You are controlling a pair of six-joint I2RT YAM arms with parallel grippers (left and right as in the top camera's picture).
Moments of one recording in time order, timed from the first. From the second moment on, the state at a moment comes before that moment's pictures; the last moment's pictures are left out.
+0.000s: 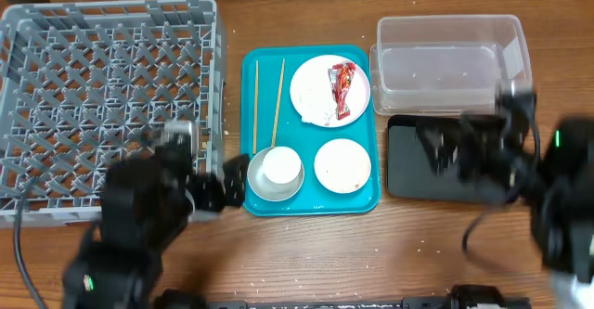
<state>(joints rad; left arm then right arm) -0.20 0.81 1.07 -0.88 0.19 -0.26 -0.03 0.97 1.22 -0.84 -0.59 0.18</state>
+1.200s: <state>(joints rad) -0.20 1.08 1.70 -1.29 0.30 -0.26 0.49 2.07 1.45 -0.41 -0.11 0.22</state>
